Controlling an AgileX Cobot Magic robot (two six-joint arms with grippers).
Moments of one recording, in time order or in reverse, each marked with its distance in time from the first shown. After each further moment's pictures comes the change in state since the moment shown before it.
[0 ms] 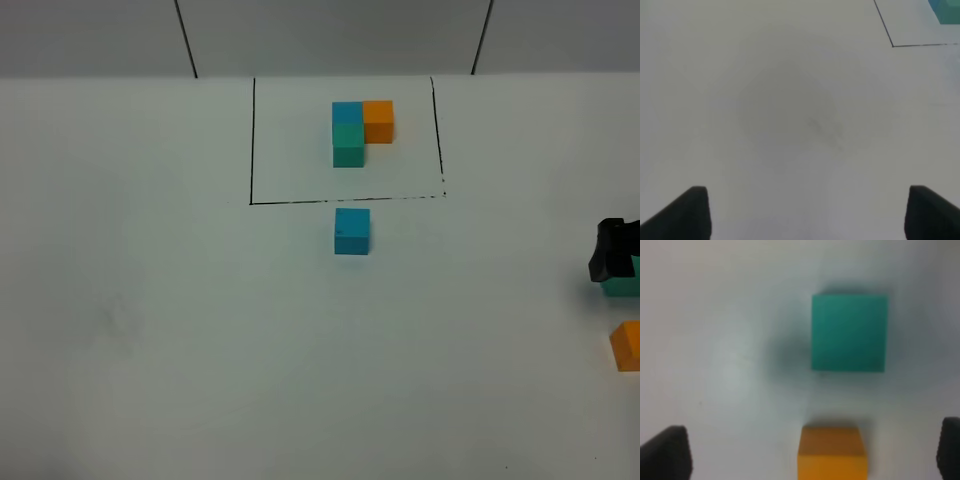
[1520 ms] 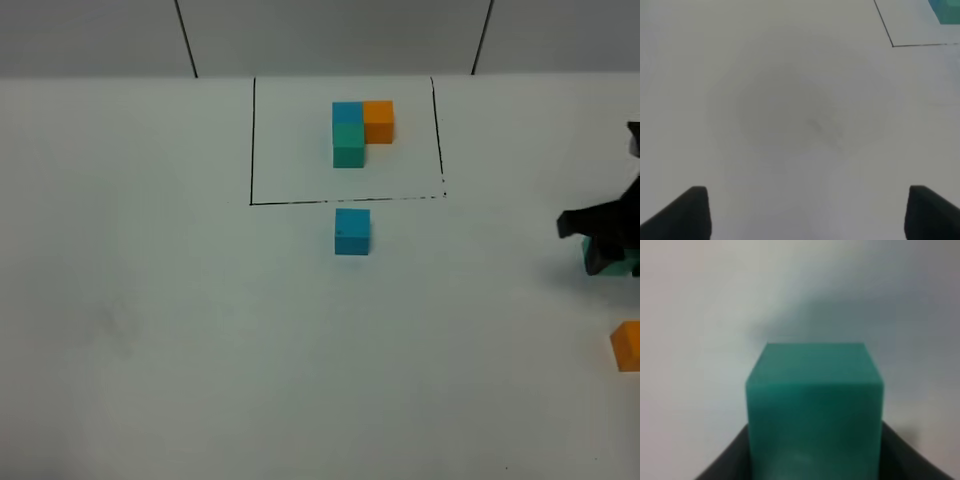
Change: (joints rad) left arm 0.000 0.000 0.000 0.000 -0.001 0.000; right arm 0.130 0.122 -0.145 -0.082 0.120 0.252
